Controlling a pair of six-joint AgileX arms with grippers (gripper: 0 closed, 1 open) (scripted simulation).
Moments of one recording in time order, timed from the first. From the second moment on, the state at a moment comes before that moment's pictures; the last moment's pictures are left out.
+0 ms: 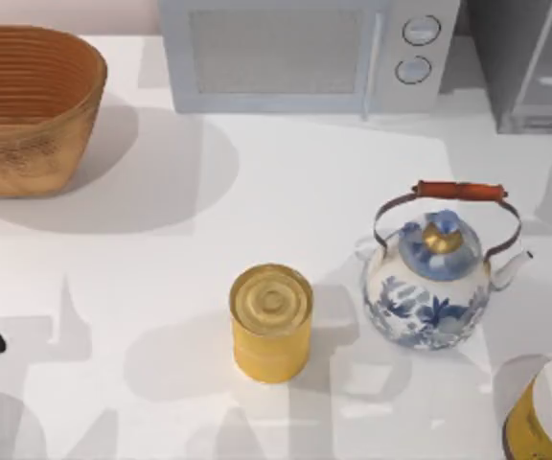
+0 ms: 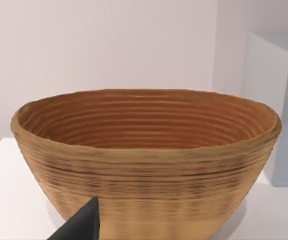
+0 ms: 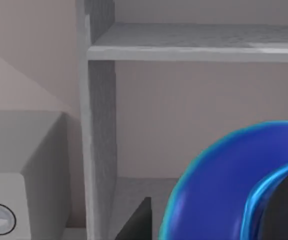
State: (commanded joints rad) left arm 0.00 0.00 0.00 0.00 0.00 0.00; right arm -0.13 0.92 0.46 0.53 -0.12 0.01
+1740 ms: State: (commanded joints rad) left arm 0.00 0.00 0.00 0.00 0.00 0.00; right arm -0.24 2.29 1.33 0.97 -0.22 0.01
